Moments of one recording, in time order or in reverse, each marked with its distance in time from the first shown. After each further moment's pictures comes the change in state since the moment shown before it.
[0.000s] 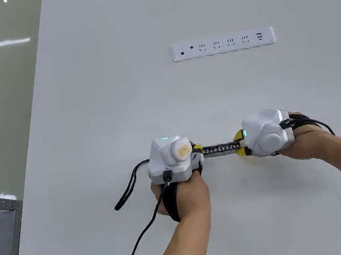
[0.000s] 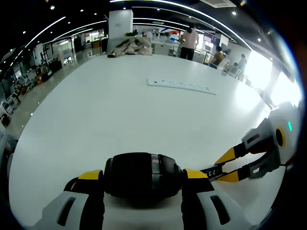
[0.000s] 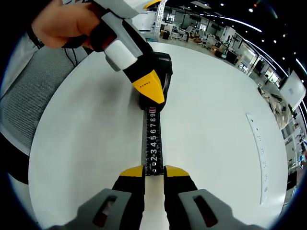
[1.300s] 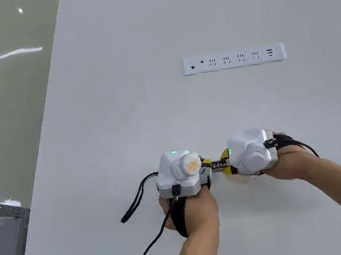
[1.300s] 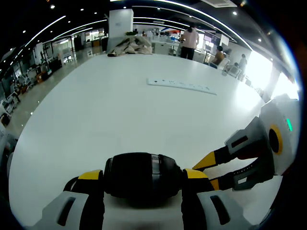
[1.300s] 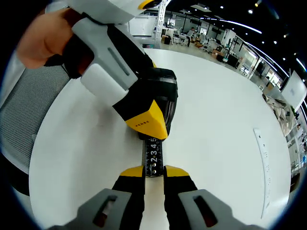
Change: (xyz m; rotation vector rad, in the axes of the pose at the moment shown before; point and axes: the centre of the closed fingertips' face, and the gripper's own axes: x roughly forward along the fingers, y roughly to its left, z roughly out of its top) left arm 0.000 0.000 0.000 -0.003 0.006 -0.002; right arm 0.028 0.000 0.043 0.007 -0.052 0.024
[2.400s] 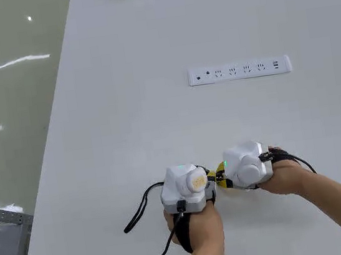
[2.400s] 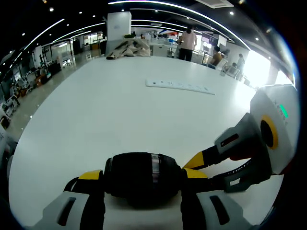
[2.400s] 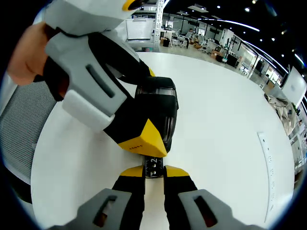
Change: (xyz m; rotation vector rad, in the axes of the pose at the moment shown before) left arm -0.002 0.000 -0.002 0.020 -0.029 -0.004; right arm 0.012 0.003 0.018 0.031 -0.029 0.014
